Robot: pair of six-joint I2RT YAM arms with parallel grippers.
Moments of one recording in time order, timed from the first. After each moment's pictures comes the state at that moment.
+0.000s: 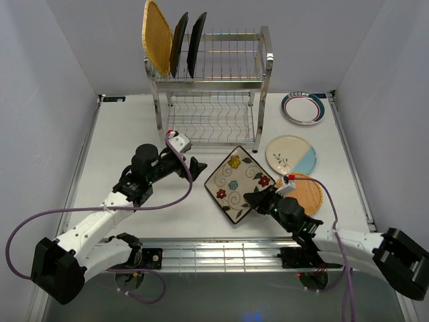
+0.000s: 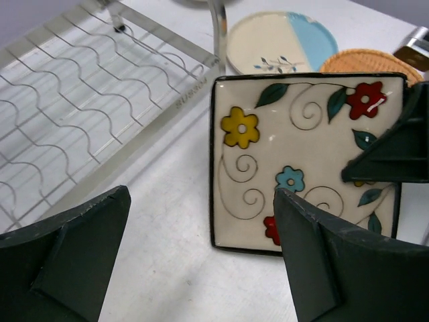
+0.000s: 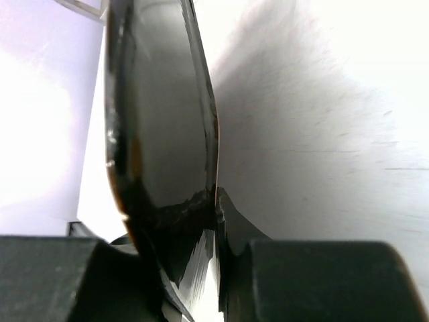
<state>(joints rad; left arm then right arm) -0.53 1.02 0.68 0.13 0.37 0.10 0.91 0.97 0.02 0.68 0.27 1.07</state>
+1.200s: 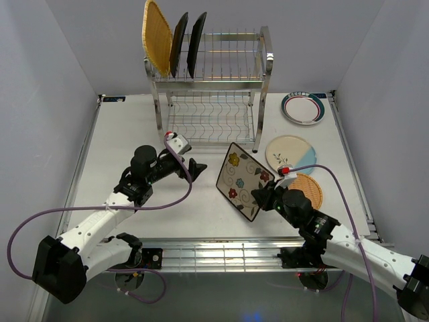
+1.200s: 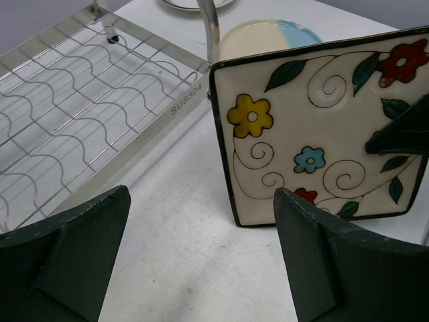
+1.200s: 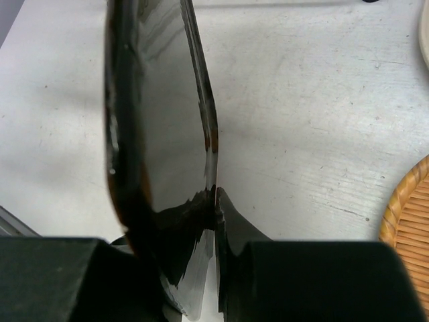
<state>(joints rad) -0.51 1.01 0.63 0.23 0.38 0.10 0.91 0.58 0.23 0.03 0.29 0.57</state>
